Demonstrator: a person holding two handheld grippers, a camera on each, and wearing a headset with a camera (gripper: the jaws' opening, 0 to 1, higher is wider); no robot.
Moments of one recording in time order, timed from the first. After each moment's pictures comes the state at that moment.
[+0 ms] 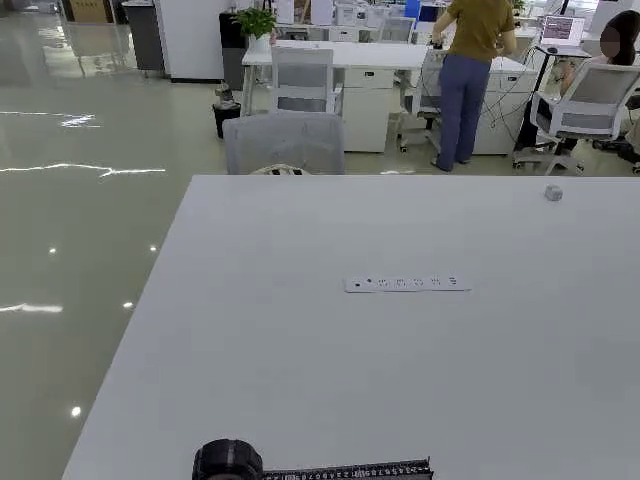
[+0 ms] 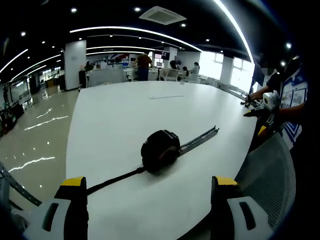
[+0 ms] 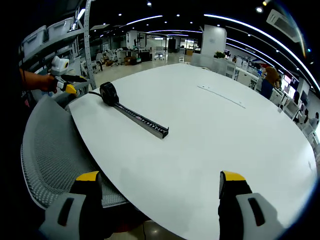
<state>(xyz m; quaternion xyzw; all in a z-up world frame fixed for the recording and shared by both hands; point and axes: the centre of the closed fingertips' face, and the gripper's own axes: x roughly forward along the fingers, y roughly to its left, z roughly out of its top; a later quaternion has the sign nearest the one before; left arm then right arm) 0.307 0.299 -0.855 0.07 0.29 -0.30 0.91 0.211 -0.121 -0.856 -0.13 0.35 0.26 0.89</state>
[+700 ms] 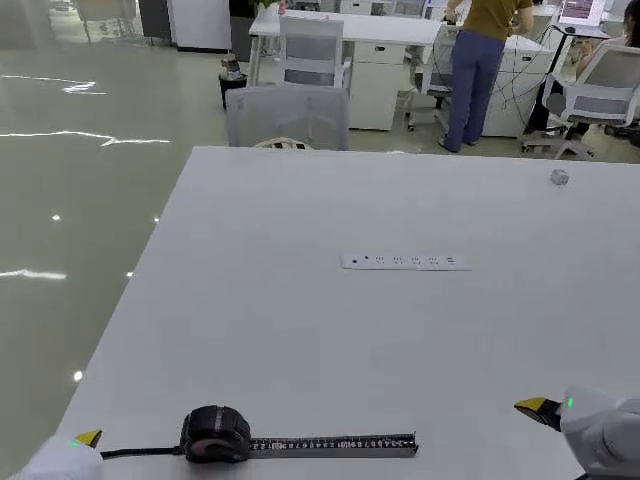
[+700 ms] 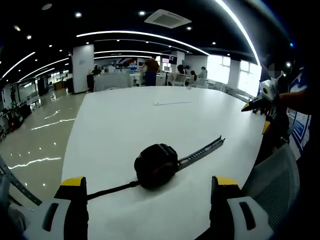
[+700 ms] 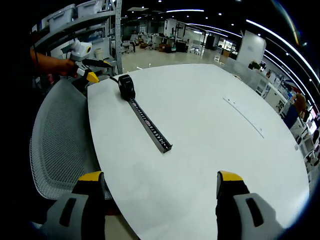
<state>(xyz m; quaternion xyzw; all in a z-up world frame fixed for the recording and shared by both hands) 0.319 0.268 -0.847 0.04 0.27 -0.27 0.92 0.258 -0.107 -0.829 -0.22 0.37 0.39 0.82</state>
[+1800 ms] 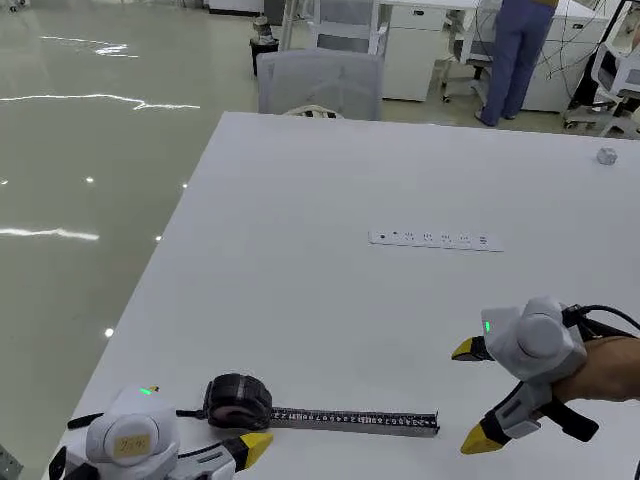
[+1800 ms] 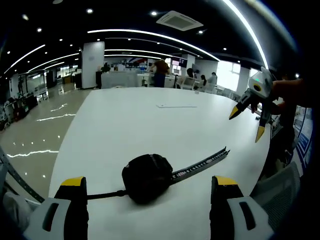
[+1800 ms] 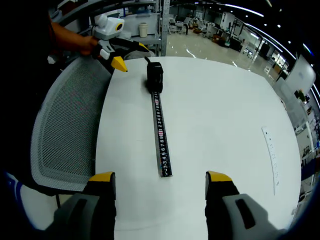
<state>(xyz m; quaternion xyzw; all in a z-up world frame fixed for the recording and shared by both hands) 0.337 0.236 -0.853 0.02 0.28 -0.23 0.93 0.314 -0.050 -0.842 -0.34 0.39 0.53 0.67</state>
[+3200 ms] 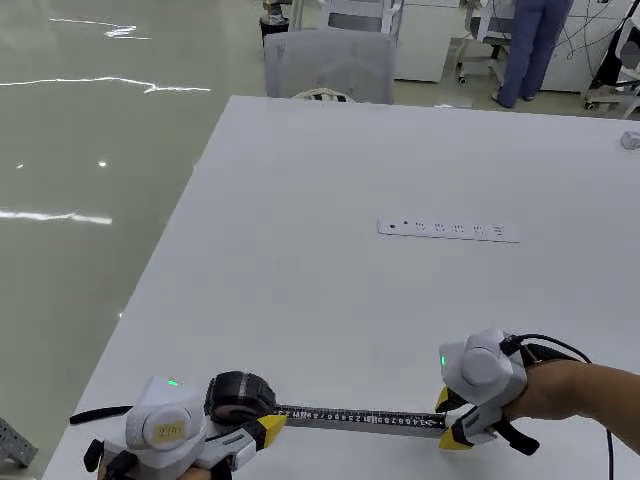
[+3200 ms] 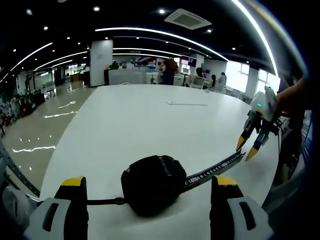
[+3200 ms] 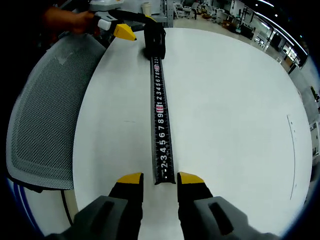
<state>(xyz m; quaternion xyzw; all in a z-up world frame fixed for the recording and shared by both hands) 0.364 0.230 -0.881 0.01 0.28 -0.19 0.94 0.321 -0.049 -0.936 -0.36 0.45 0.54 0.62</state>
